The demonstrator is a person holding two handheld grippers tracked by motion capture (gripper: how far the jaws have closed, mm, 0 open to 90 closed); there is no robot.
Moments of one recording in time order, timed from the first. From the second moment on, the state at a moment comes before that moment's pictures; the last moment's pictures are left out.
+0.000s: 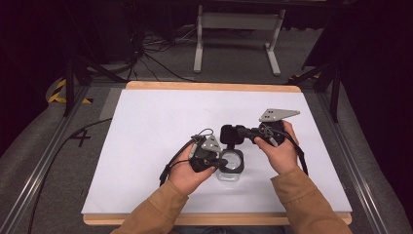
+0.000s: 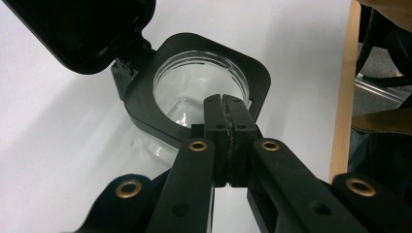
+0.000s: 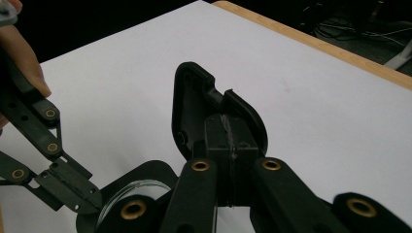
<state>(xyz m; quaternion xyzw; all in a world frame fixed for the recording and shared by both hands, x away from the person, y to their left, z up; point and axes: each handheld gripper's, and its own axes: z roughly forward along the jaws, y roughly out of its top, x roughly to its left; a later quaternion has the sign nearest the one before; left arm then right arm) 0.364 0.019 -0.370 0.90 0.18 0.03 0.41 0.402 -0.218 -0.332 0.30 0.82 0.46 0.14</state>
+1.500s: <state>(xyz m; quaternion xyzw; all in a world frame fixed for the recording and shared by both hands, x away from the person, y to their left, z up) 0.378 0.199 -0.350 0.86 0.35 0.08 0.36 0.368 -0.351 -0.339 0.37 0.83 0.37 0.19</state>
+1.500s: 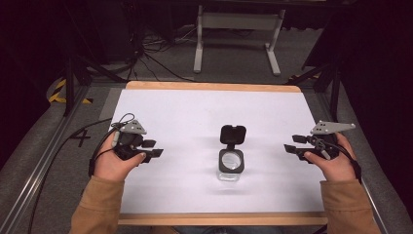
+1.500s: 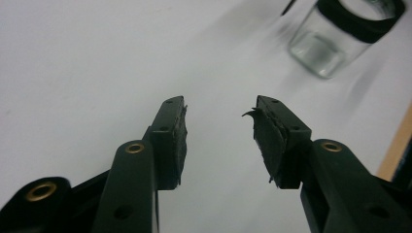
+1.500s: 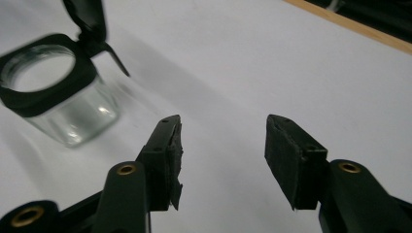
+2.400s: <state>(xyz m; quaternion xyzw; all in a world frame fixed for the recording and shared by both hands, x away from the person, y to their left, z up) 0.412 0.203 -0.422 0.90 0.34 0.04 0.27 0.403 -0.382 -0.419 0.41 0.84 0.31 0.16</state>
